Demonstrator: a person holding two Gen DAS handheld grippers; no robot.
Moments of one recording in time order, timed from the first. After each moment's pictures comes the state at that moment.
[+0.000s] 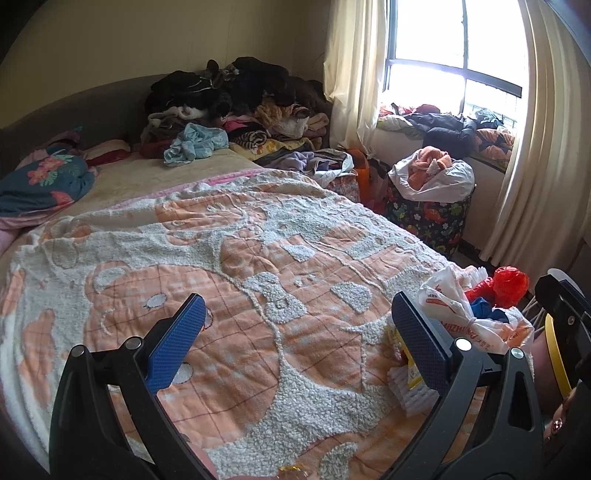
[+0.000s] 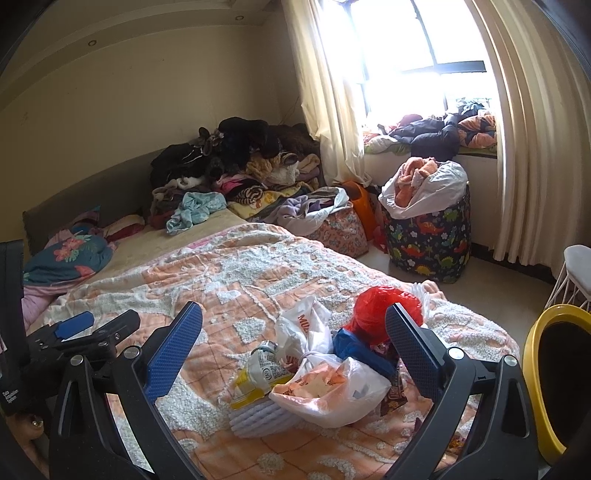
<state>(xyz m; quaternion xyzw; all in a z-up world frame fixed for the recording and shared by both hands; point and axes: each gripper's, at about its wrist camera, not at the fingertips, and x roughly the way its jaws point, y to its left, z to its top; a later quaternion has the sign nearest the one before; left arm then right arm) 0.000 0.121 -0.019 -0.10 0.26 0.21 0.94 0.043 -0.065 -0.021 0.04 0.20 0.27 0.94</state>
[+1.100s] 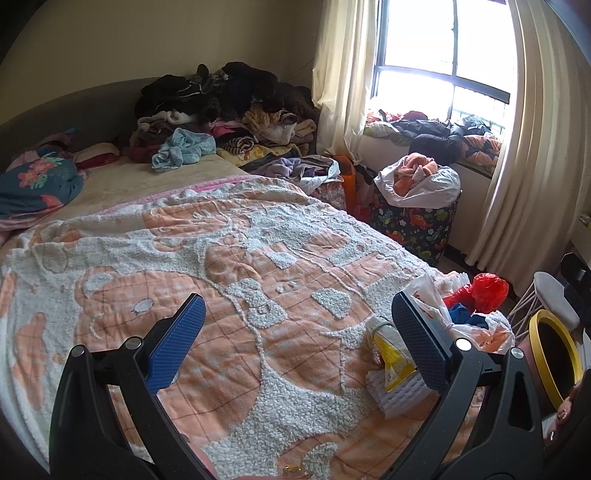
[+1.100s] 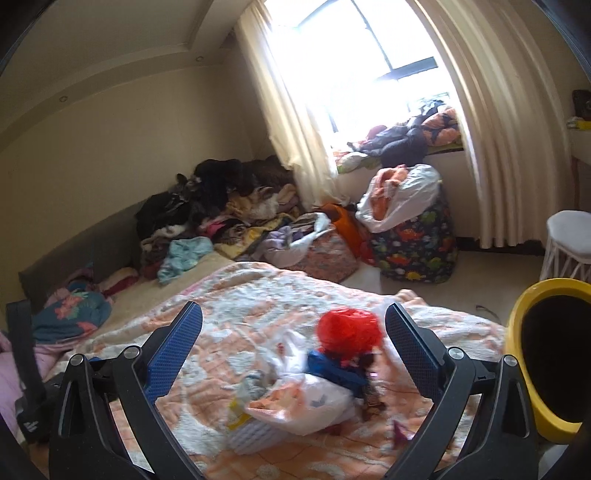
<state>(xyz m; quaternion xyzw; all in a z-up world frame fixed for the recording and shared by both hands) -0.004 0.111 -0.009 -0.10 0.25 0.19 0.94 0.038 -0.117 -0.008 0.13 0.17 0.23 0.95</state>
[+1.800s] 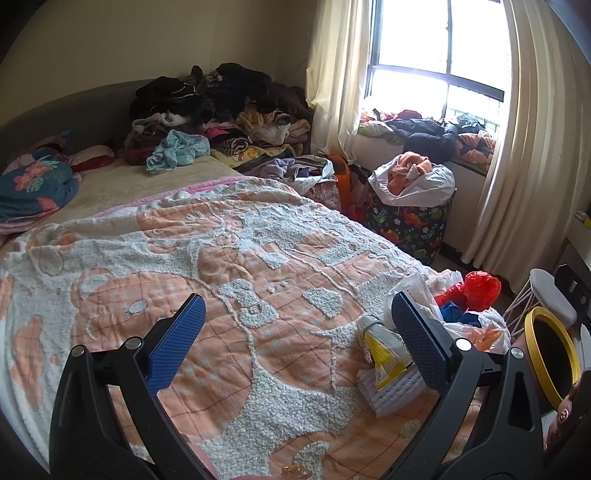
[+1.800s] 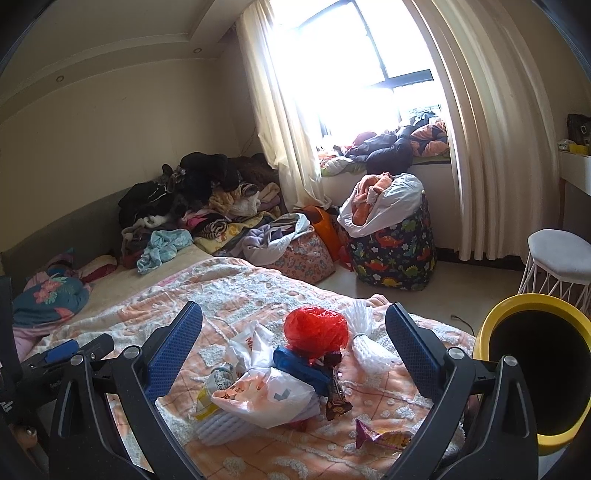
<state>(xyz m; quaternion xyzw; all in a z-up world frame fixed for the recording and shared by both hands) -0.002 0.104 -0.009 -0.10 0.25 0.18 0.95 0.033 -0.123 -0.014 0.09 0.17 0.20 0.96</state>
